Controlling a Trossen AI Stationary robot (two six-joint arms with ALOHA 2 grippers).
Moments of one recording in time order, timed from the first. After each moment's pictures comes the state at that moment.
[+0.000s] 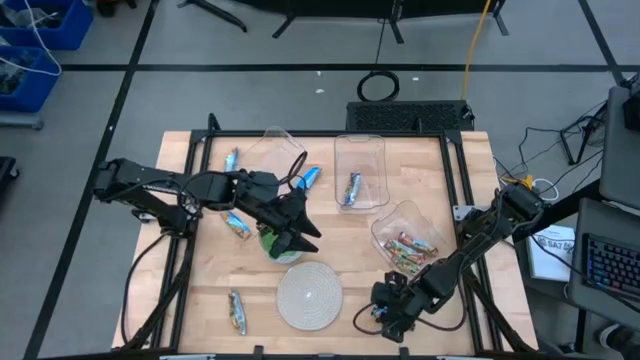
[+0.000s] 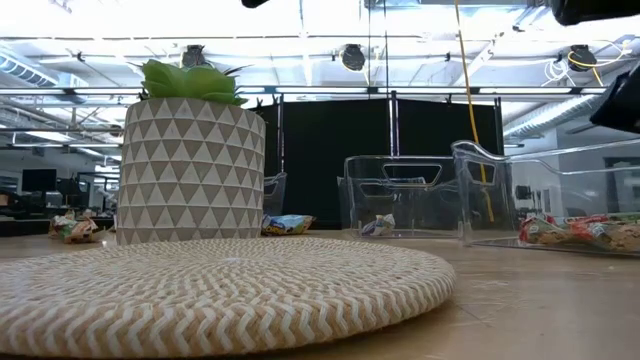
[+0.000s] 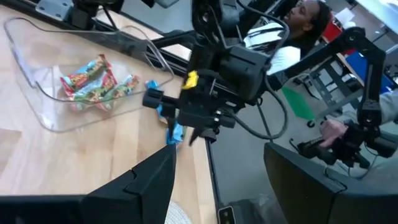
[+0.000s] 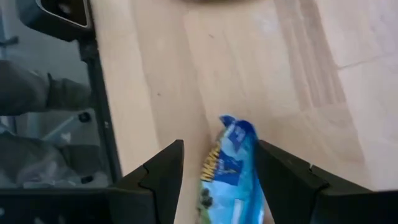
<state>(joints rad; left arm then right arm) -0.13 1.40 1.25 -0.22 0.34 -0.53 0.74 1.70 1.01 -0.38 0.10 1.02</state>
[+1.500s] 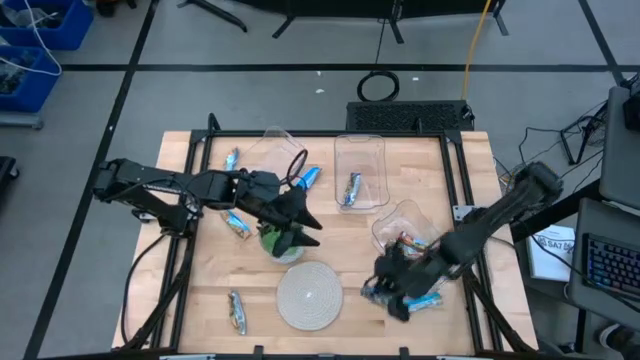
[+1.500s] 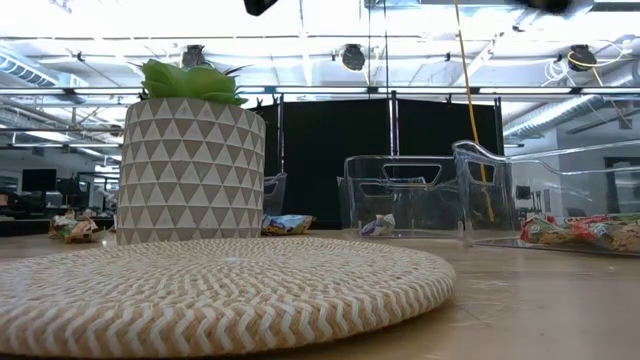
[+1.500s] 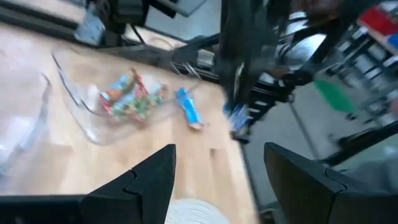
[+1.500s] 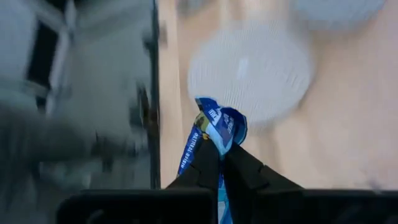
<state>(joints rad) -0.11 1.40 1.25 -0.26 0.24 -0.37 0.62 1.38 1.13 -0.51 0.21 0.78</state>
